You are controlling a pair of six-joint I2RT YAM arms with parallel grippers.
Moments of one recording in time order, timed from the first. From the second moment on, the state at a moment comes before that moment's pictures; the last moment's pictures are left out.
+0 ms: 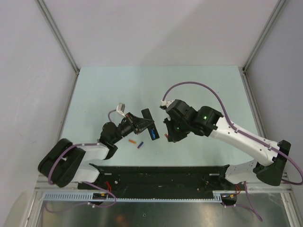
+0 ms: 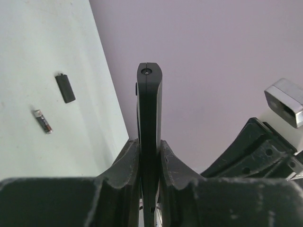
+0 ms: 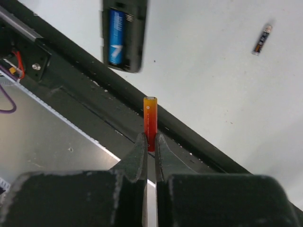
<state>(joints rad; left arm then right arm) -0.53 1.30 0.23 1.17 0.42 -1.36 1.01 1.33 1.39 -1.06 0.01 0.47</state>
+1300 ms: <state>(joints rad) -0.62 1.36 0.22 1.27 0.25 -1.38 0.98 1.56 1.54 -1.03 -0.03 0.52</state>
